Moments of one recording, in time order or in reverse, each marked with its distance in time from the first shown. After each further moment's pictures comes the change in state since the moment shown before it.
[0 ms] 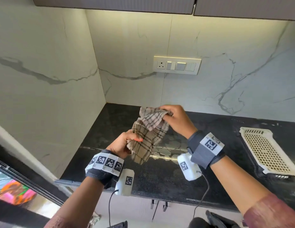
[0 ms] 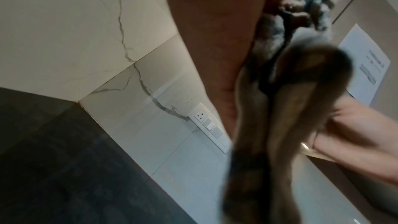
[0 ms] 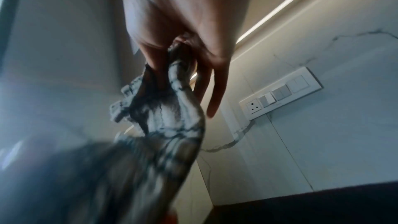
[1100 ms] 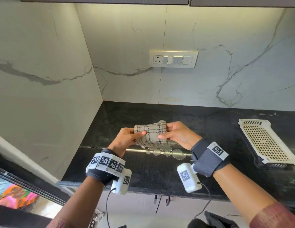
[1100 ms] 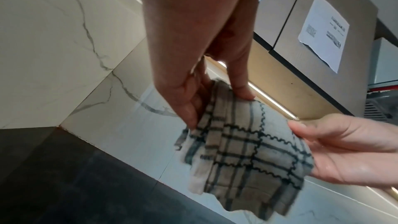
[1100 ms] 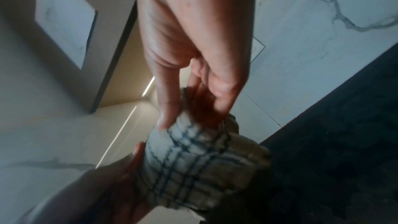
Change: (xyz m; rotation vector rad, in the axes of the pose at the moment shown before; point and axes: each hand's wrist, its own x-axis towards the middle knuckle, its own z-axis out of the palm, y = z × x) left_hand 0.014 -0.010 -0.013 0.342 0.348 -0.029; right_hand -0.031 0.038 0.019 0.609 -0.211 0.616
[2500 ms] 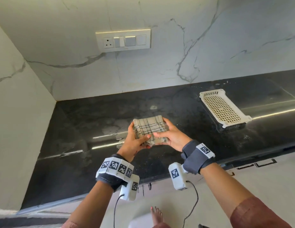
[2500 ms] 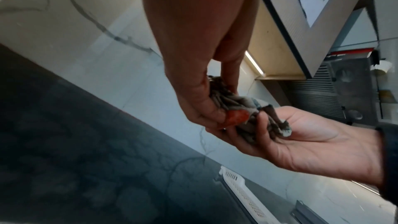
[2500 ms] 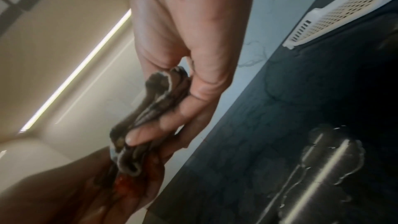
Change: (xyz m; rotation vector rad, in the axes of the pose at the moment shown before) left_hand 0.025 -0.043 0.117 -0.179 -0.250 -0.095; right_hand -0.031 0.089 -0.061 0.406 0.278 0.052
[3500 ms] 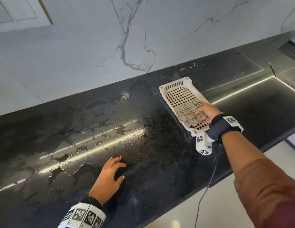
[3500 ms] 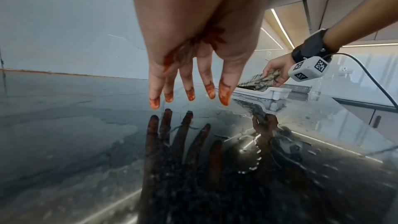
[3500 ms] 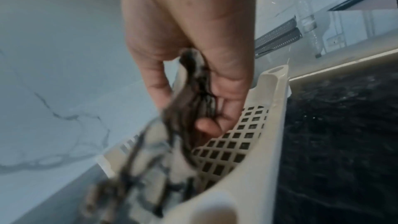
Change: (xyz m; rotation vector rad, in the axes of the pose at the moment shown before) left_hand 0.179 -0.135 0.078 1.192 -0.219 0.054; right_hand 0.118 -0.049 -0.425 -0.234 0.724 0.228
